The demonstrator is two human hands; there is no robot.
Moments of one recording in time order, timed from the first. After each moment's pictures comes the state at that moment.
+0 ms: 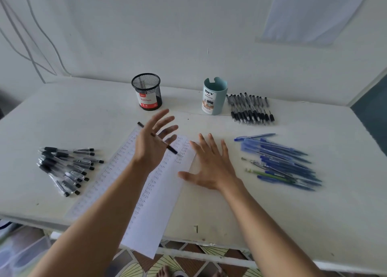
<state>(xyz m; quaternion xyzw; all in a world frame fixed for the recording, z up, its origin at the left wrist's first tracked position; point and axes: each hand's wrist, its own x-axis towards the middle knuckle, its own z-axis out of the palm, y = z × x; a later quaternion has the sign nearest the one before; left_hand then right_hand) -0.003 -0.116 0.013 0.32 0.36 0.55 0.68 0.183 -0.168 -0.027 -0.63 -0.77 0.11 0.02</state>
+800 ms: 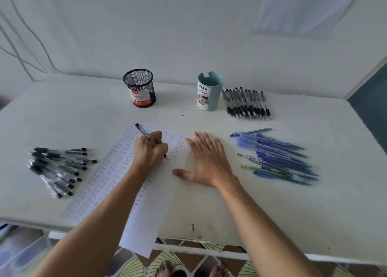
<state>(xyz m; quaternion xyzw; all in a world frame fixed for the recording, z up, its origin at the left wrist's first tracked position) 0.000 -0.127 -0.012 0.59 0.63 0.36 0.35 0.184 -0.167 -0.031 -0.64 -0.76 0.12 0.05</state>
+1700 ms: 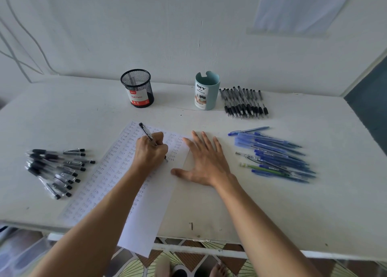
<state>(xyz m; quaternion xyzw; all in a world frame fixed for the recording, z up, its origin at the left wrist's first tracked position) 0.006 -0.130 -0.011 0.62 0.63 0.34 0.32 0.183 -0.166 -0.036 -0.64 -0.75 0.12 0.07</state>
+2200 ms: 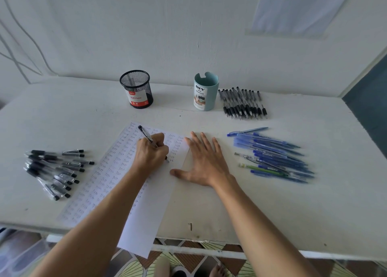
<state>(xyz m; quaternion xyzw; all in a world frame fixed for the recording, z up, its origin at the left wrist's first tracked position) 0.007 -0.129 -0.013 0.64 0.61 0.35 0.32 0.182 -0.167 -0.035 -0.65 -0.75 0.12 0.06</state>
